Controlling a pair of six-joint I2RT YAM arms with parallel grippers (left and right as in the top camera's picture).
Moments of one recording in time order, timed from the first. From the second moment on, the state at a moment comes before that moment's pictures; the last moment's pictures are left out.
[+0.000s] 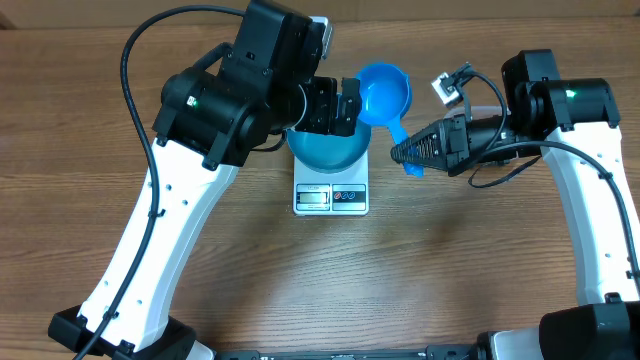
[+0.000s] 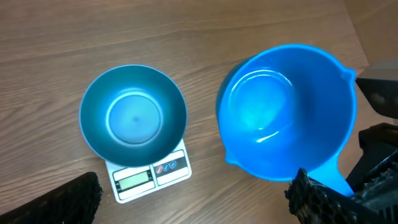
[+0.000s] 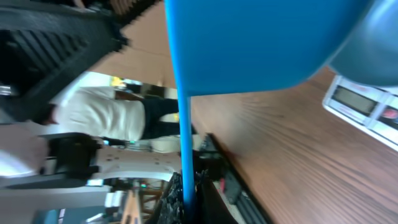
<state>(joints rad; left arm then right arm) -0.51 1.69 2.08 -1.25 0.17 -0.36 0.05 1.60 1.61 -1.48 -1.22 -0.25</state>
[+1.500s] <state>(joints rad) -0.51 1.72 2.08 -1.26 0.27 -0.27 0.12 1.60 1.61 -1.61 -1.34 -0.44</state>
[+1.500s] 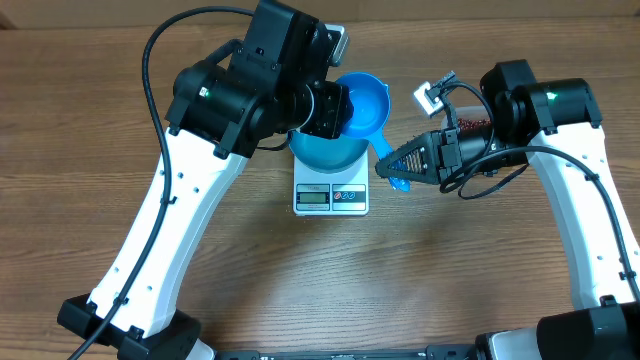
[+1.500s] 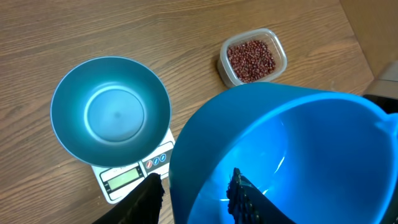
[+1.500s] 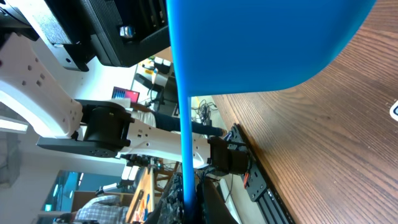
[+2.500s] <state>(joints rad) -0.50 1.73 2.08 -1.25 0.26 -0.28 0.13 1.59 1.61 -1.60 -1.35 -0.45</state>
